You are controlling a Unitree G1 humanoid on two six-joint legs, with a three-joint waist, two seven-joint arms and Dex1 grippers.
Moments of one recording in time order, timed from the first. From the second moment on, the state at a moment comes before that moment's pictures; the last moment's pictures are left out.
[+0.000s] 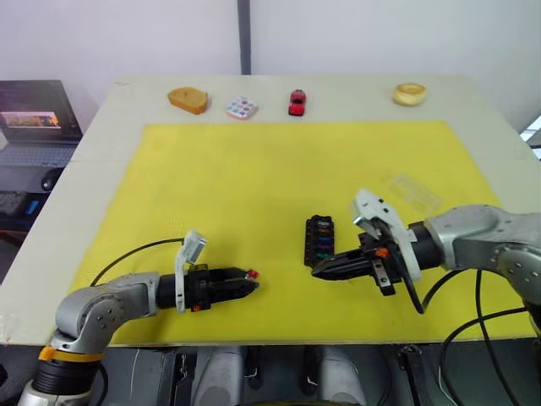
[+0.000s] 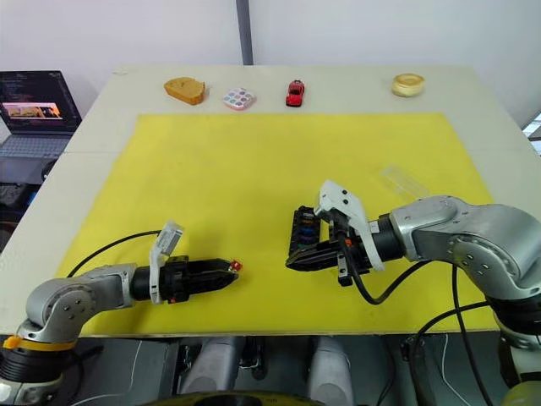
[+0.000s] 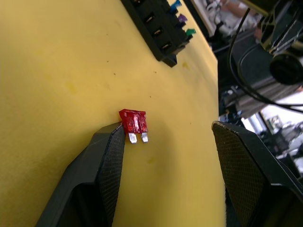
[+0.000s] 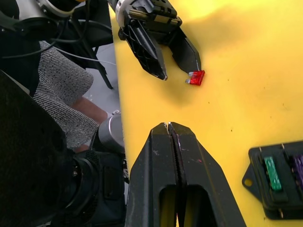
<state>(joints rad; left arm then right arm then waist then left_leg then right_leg) -0.09 0.60 0.02 -0.31 -0.97 1.04 -0.83 -0.53 -0.99 0.07 -0.56 1.07 1.18 0.89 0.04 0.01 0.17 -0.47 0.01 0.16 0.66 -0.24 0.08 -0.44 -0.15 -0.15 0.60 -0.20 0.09</state>
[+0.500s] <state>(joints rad) -0.08 0.53 0.06 -0.27 -0.97 1.07 -0.75 -0.51 -0.99 0.05 -0.53 1.03 1.17 0.90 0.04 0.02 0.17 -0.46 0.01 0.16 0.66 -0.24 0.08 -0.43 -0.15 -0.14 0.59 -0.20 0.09</state>
